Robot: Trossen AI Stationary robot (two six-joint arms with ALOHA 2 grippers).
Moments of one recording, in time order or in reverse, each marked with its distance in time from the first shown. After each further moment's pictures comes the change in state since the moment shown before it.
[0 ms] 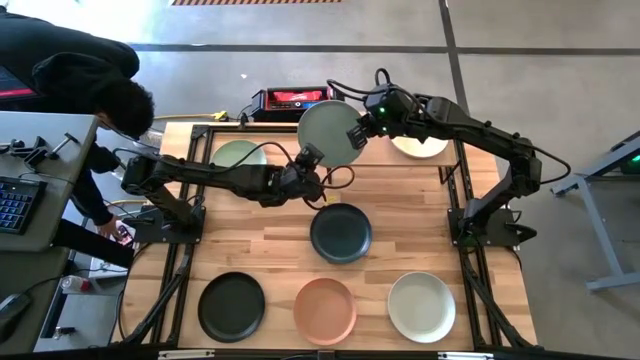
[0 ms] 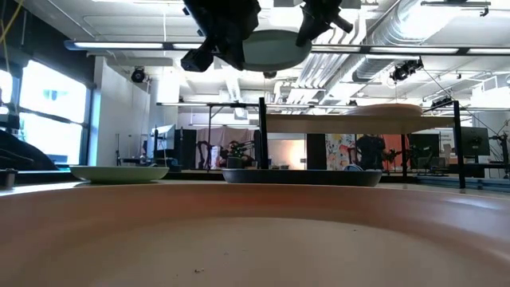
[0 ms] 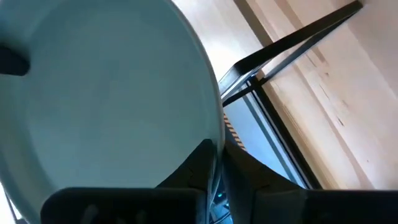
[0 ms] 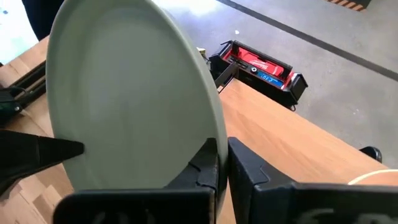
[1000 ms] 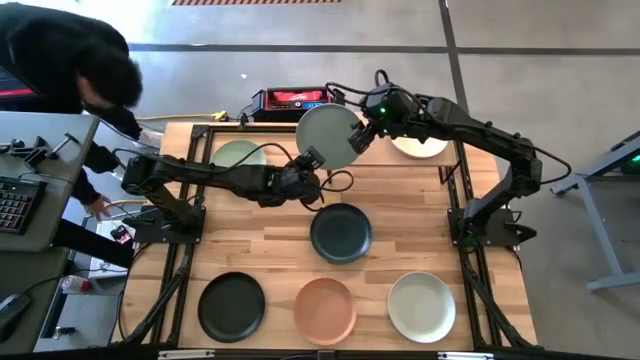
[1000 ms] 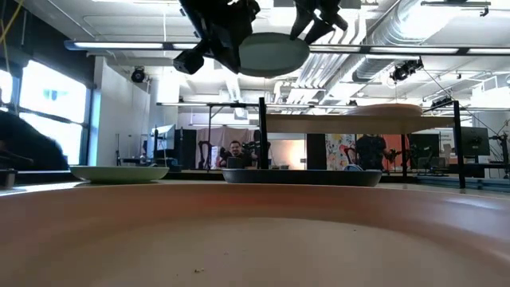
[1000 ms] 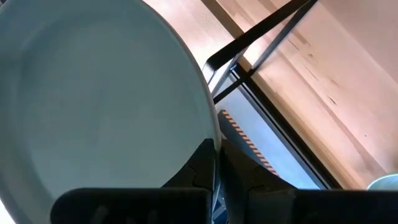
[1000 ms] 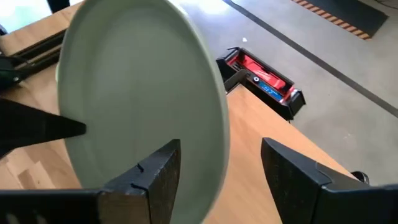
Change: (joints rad) left arm -0.006 0.000 0.000 -0.068 0.018 0.097; right arm 0.001 -0.004 0.002 0.010 -0.011 -0.162
